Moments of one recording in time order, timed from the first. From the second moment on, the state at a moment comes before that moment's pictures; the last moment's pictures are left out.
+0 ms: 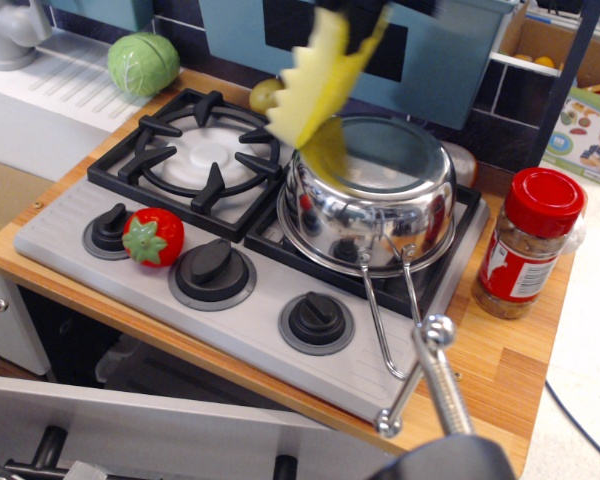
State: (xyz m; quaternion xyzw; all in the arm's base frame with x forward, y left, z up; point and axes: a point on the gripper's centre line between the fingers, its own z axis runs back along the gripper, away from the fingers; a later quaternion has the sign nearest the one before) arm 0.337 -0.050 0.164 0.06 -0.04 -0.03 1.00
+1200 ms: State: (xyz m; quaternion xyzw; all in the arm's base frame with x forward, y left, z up) arm 0.327 -0.124 0.165 -0.03 0.04 -0.05 1.00
